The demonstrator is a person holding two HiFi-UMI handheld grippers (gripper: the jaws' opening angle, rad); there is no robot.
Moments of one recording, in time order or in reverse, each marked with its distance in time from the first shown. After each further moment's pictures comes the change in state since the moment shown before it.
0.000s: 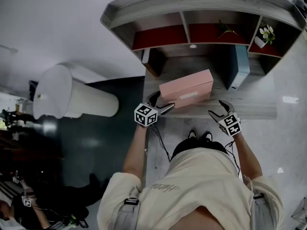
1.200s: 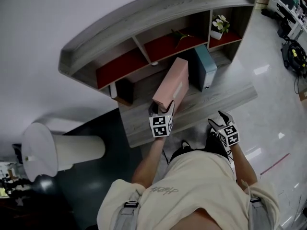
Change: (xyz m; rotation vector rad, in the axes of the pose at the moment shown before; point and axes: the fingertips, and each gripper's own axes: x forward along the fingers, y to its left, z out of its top) left arm 0.122 -0.034 0.064 0.052 -0.024 0.197; right arm -0.082 -0.031 -0.062 0.323 -0.019 -0.410
